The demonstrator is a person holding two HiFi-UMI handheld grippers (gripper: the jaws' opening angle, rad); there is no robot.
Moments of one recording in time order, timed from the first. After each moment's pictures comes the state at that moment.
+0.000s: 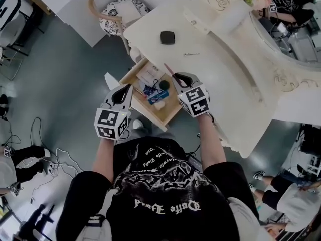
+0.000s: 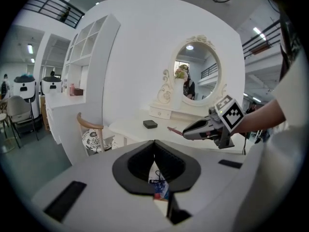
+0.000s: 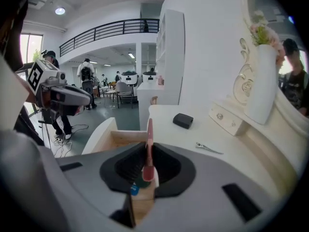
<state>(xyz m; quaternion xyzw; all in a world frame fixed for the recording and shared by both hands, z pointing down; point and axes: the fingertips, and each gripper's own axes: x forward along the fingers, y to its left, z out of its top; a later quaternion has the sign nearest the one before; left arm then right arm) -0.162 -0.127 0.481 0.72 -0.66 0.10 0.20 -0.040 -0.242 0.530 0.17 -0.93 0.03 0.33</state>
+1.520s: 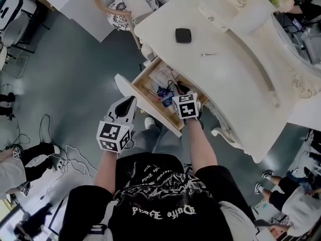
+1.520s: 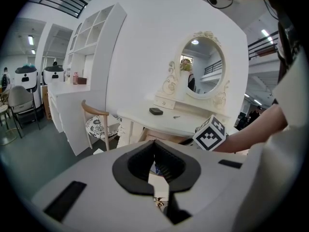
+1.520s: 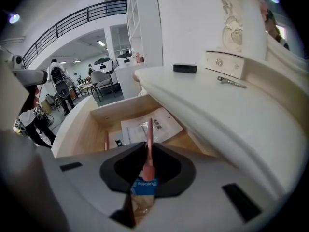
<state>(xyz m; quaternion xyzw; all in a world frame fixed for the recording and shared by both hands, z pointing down) -0.188 -0.094 0.517 0.71 -0.65 0.11 0.25 -0.065 -0.220 0.664 0.27 -0.86 0.16 0.40</state>
